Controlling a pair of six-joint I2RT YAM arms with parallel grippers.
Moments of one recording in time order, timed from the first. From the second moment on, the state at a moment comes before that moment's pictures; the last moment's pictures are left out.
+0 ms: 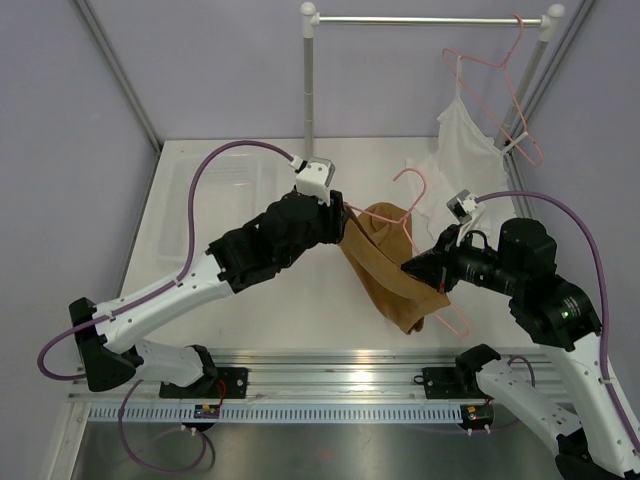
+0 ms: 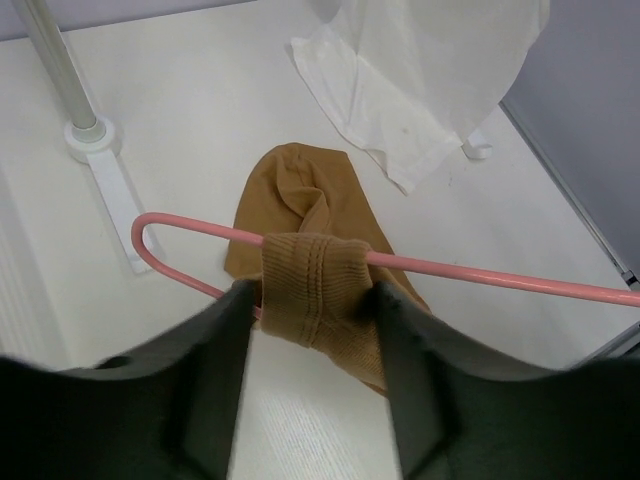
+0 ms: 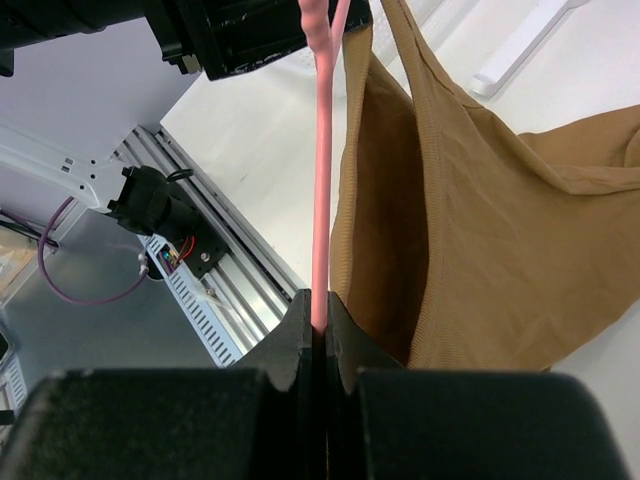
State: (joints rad) left arm -1.03 1.29 1.33 -0.37 -0.45 -0.39; right arm 0.45 0.71 1.15 -0.79 -0.51 0.26
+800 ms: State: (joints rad) left arm -0.66 1.07 1.17 -0.47 -0.42 -0.49; right arm 0.45 0.67 1.09 -0.71 -0.56 0.24
